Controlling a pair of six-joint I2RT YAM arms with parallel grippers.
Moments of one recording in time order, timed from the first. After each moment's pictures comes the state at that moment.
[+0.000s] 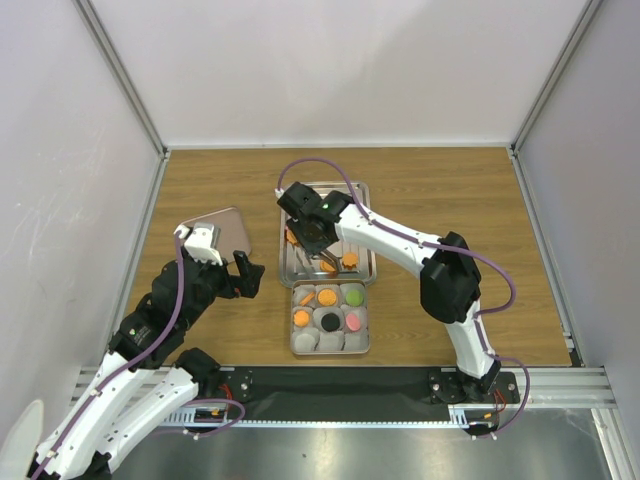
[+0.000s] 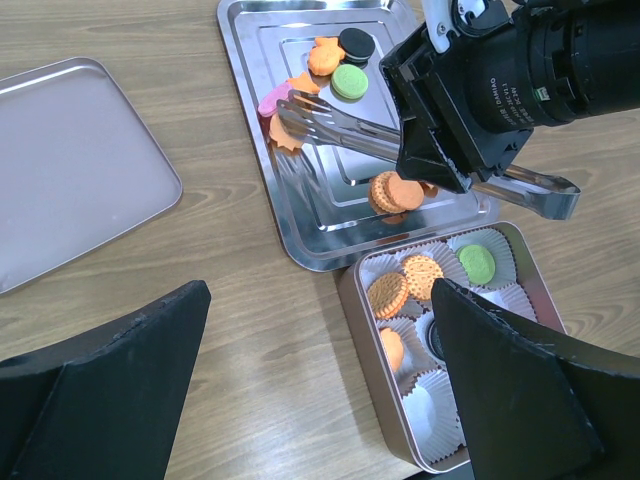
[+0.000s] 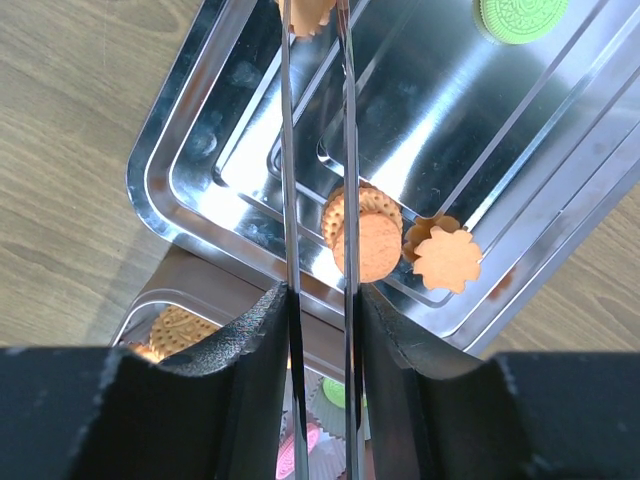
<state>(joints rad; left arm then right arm) -0.59 0.49 0.73 -0.62 -0.20 -0.34 0.92 2.08 1.90 -0.91 0.21 0.23</state>
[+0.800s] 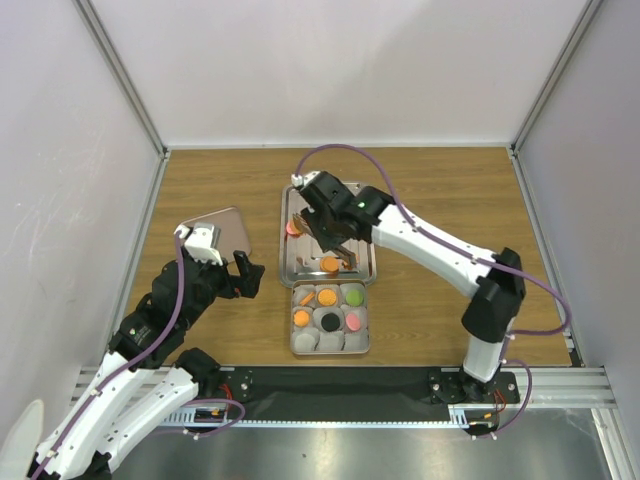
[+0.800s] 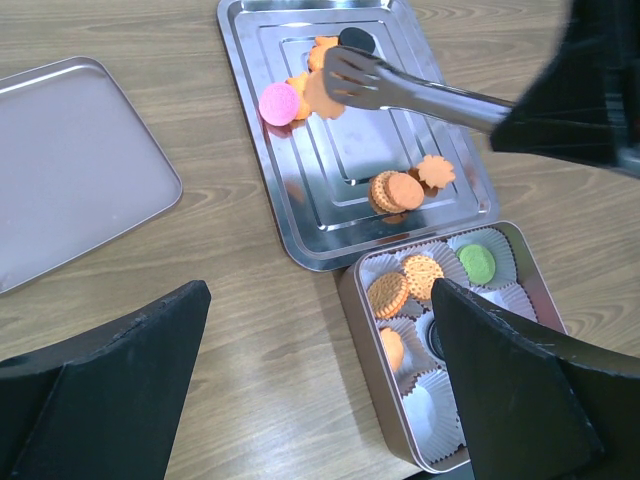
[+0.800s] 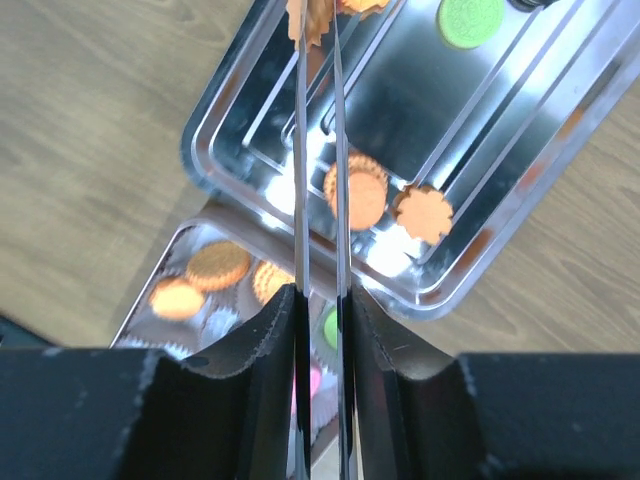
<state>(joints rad) -0.59 0.49 0.73 -0.62 -0.20 -0.34 0.92 1.83 1.79 -0.91 0.18 0.24</state>
